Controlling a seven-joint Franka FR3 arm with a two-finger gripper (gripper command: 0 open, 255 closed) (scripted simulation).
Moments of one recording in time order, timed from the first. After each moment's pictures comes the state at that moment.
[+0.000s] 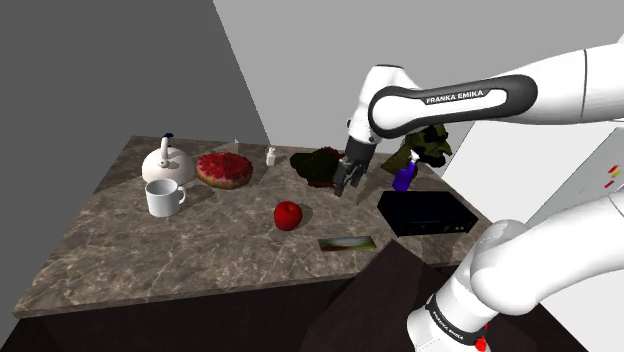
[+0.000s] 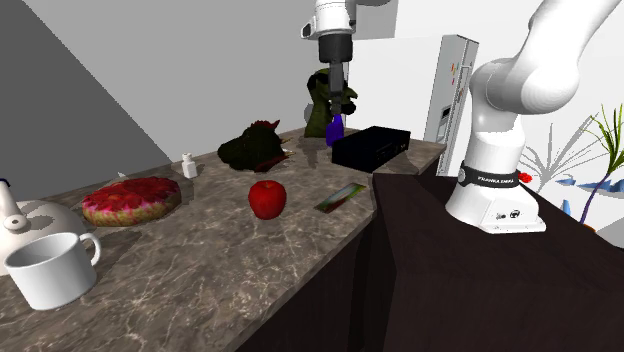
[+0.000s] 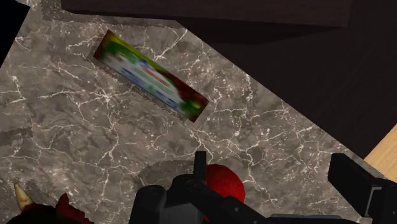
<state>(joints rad) 0.01 -0.44 0.02 -2.53 0.09 2.04 -0.07</state>
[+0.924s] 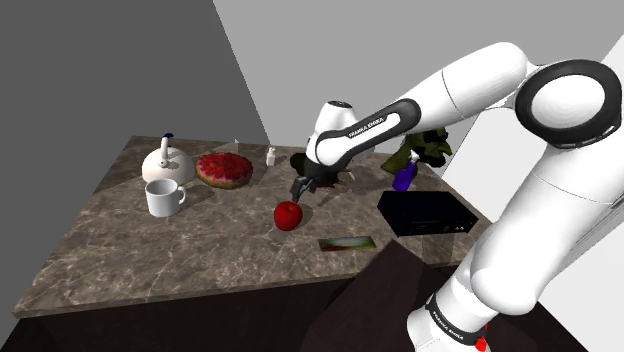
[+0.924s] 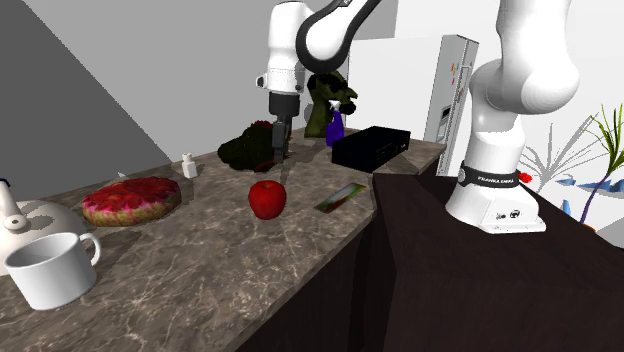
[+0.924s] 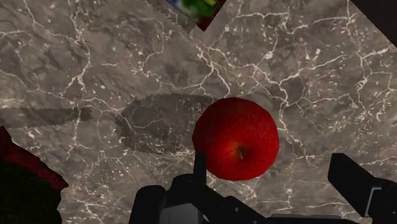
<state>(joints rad) 0.01 0.07 0.04 -2.37 0.06 2.53 -0.07</state>
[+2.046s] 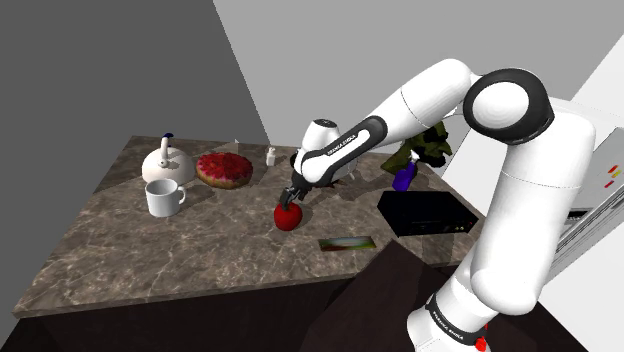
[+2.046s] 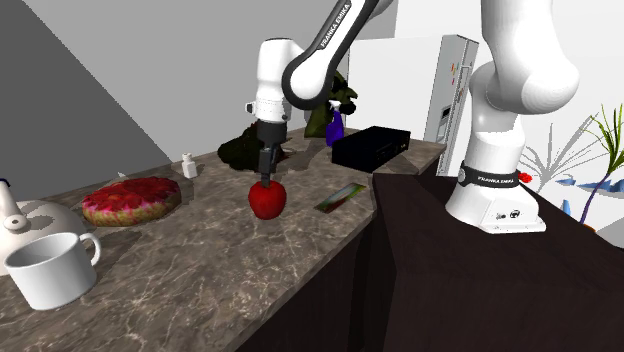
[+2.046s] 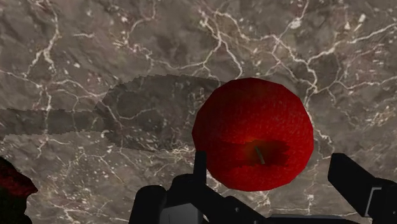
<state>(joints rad) 0.02 0.28 0.03 -2.28 0.04 2.69 -0.07</state>
